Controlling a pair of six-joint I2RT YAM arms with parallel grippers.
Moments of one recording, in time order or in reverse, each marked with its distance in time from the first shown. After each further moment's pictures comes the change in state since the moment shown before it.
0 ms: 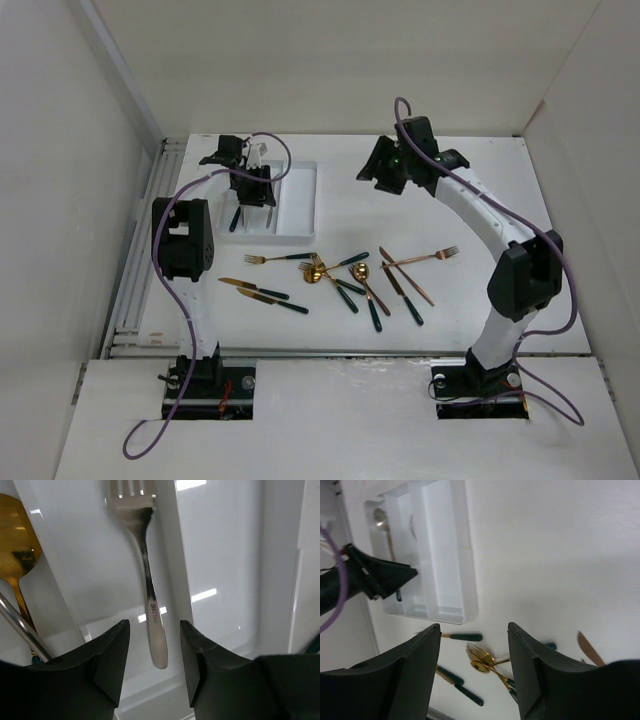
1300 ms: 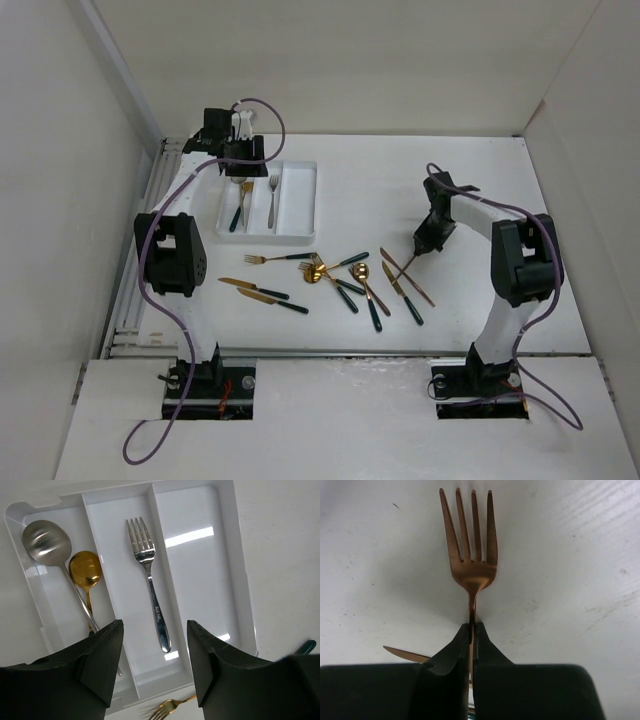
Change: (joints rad) left arm 0.000 -0.168 0.102 -0.049 -0.109 0.029; right arm -0.235 0.066 -0.449 -0.151 0.141 0.124
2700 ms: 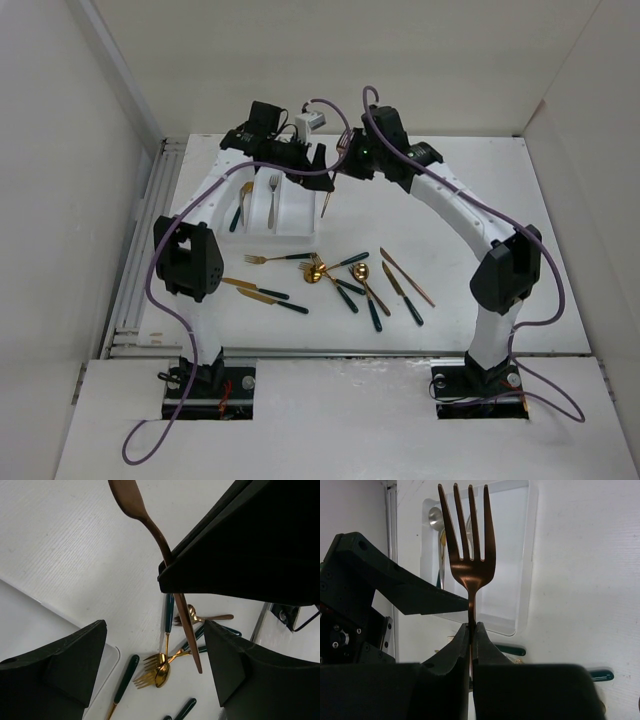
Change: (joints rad) left arm -0.236 0.000 0.133 -0.134 0.537 0.160; right arm 0.376 0.027 0.645 0.164 -0.055 -0.111
